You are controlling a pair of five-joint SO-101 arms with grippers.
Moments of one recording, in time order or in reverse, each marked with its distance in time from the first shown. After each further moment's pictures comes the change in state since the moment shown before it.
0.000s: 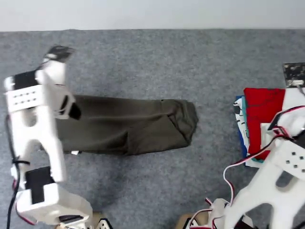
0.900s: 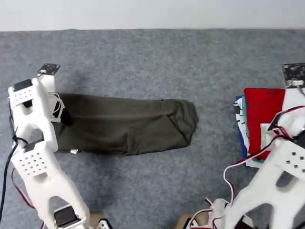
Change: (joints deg) left arm -5.5 43.8 -23.6 -6.6 -4.0; right arm 0.0 0.0 0.0 0.0 0.0
